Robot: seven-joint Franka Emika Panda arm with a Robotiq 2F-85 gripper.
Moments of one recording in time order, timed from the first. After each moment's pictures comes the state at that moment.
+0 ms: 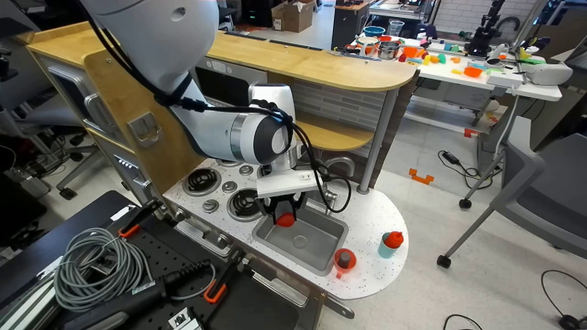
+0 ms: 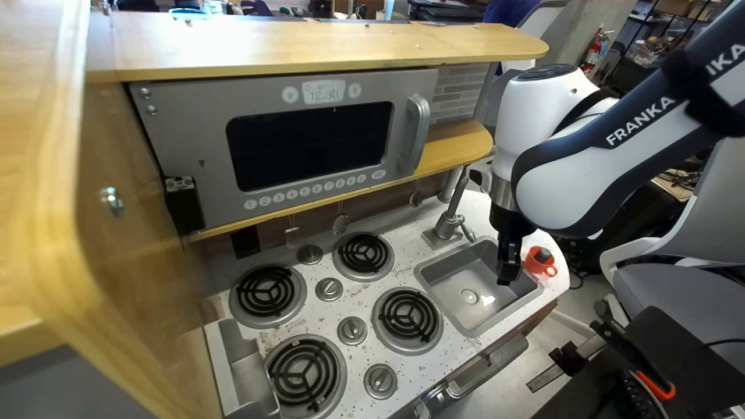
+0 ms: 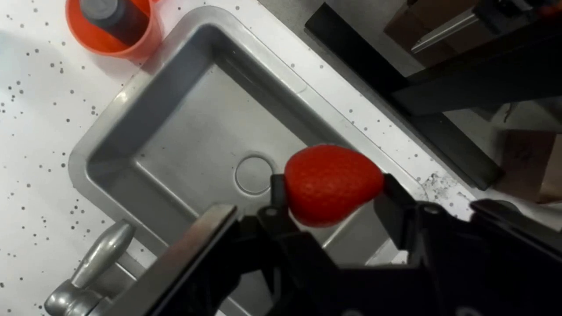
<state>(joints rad) -0.14 0.73 -0.04 -2.02 -0.38 2.58 -0.61</state>
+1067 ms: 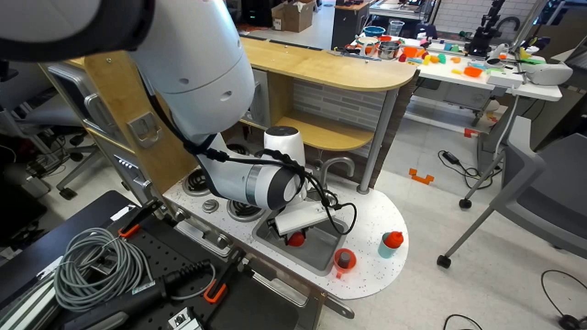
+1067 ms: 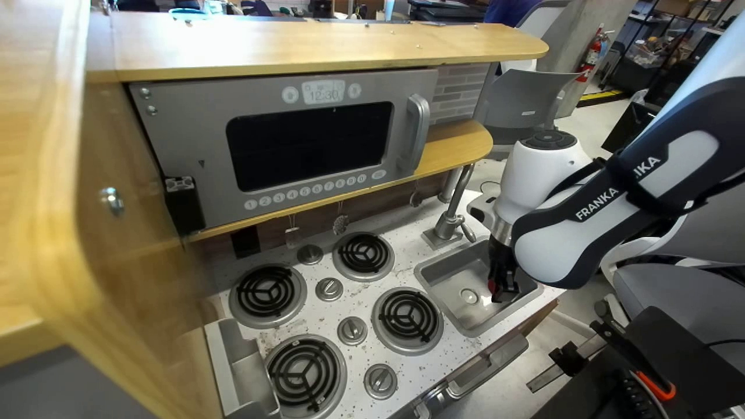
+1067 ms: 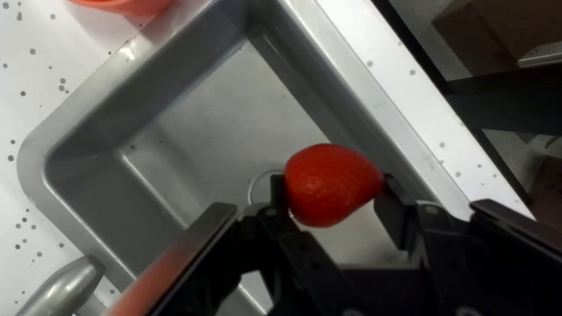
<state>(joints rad) -0.18 0.95 -0.07 -1.93 -0.39 2.81 -0.79</state>
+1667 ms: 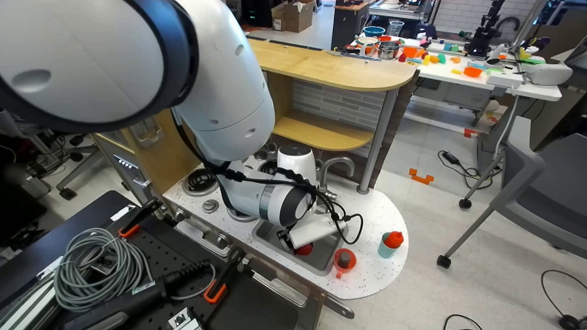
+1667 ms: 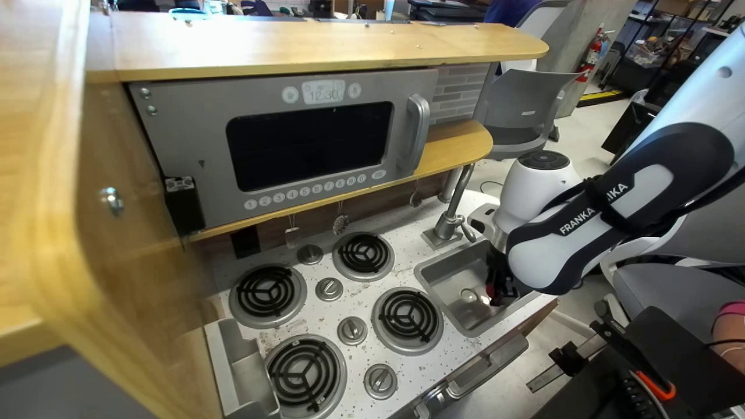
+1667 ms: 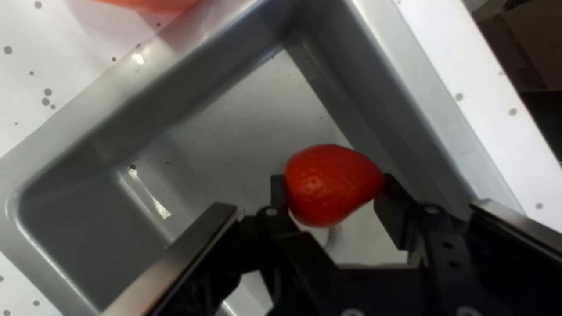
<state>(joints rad) -0.25 1.08 -0.05 -1.80 -0.39 2.82 -0.90</state>
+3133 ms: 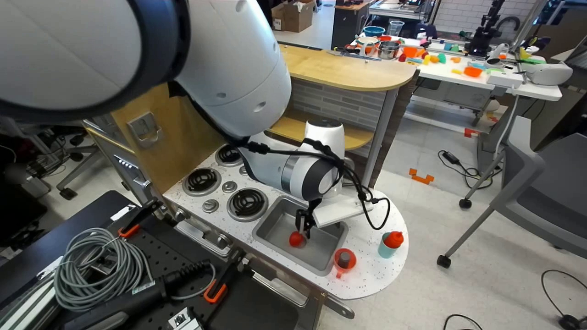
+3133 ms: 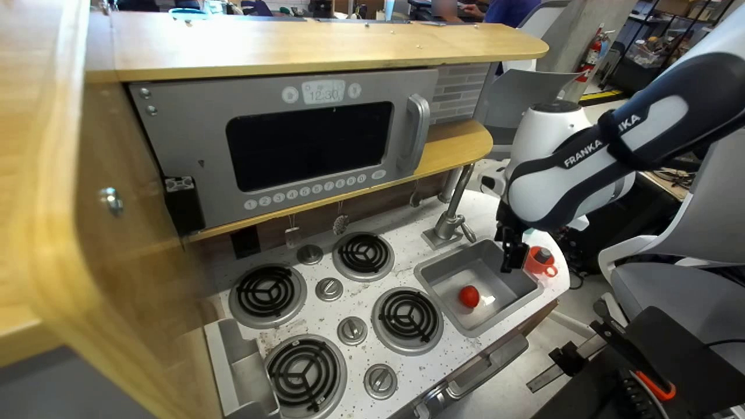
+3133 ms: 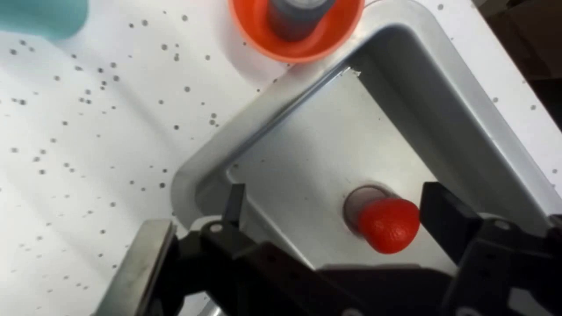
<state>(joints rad) -0.30 1.00 -0.03 -1.71 -0.31 2.65 -0.97</state>
